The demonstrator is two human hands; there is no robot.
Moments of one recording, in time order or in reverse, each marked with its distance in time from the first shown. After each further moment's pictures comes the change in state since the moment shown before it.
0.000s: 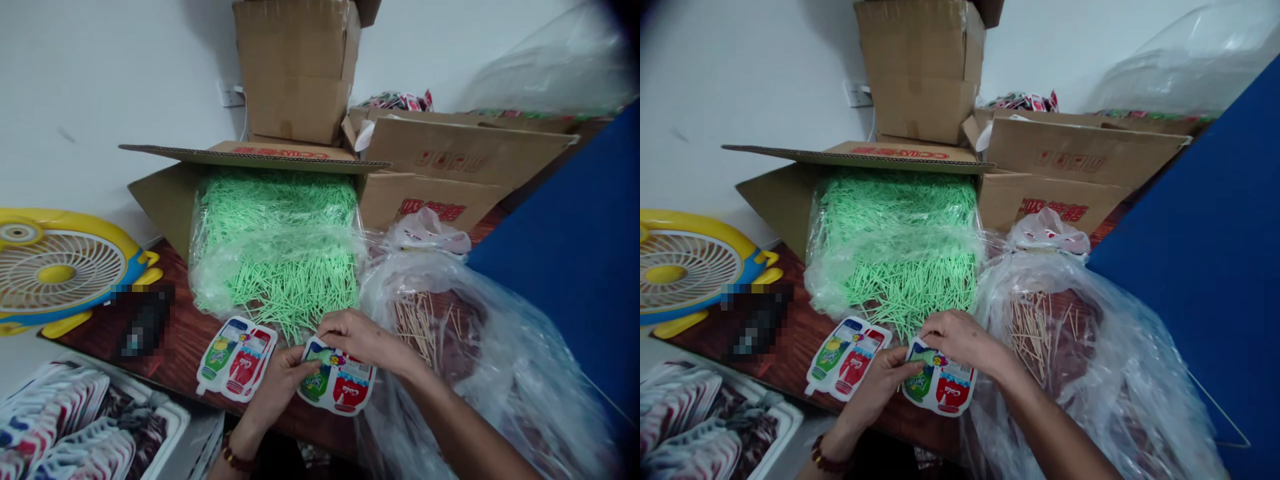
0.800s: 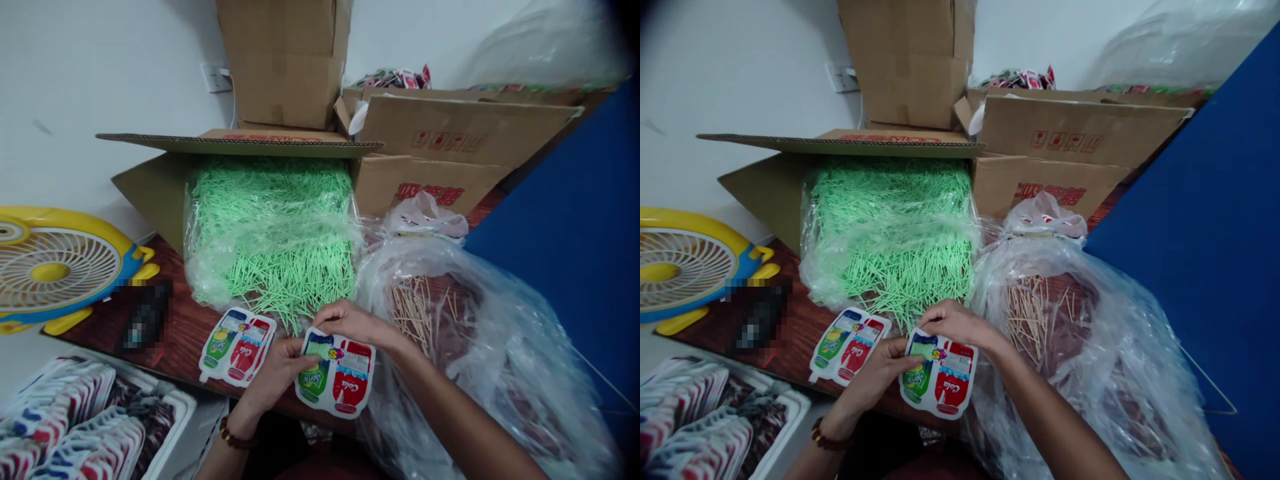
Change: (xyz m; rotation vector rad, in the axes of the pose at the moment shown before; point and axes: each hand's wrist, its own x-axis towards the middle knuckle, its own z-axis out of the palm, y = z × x) left_hand -0.006 0.001 -0.003 0.030 -0.043 -0.144; right_hand 0.005 0.038 0.027 0.540 -0.052 0.118
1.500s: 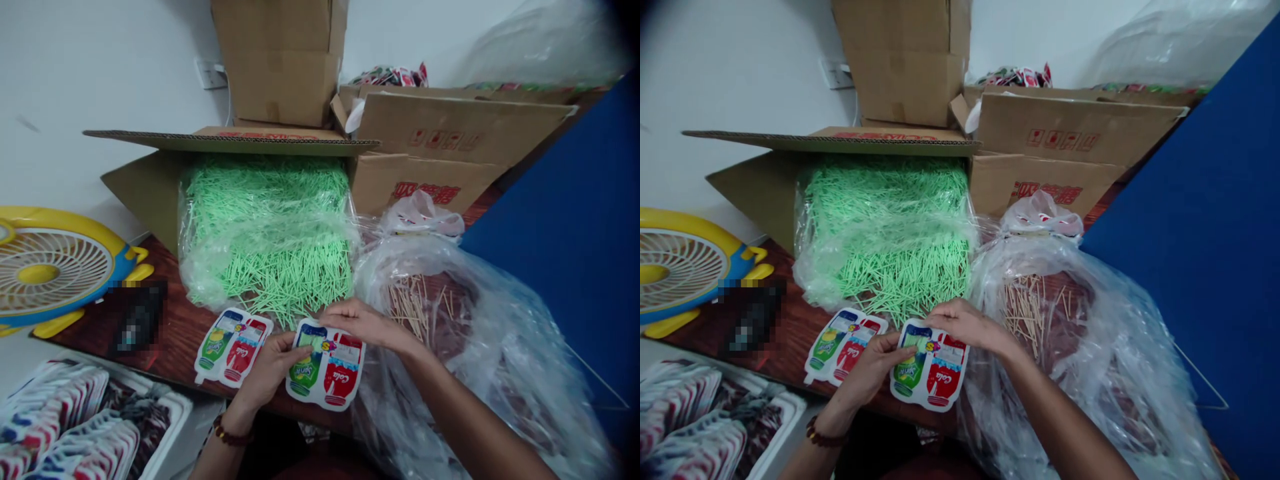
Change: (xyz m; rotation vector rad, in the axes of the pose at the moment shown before) left_hand 0.006 -0.001 -0.002 -0.042 0.063 0.051; right_hand -0.020 -0.009 -0.011 -0.150 0.038 -0.007
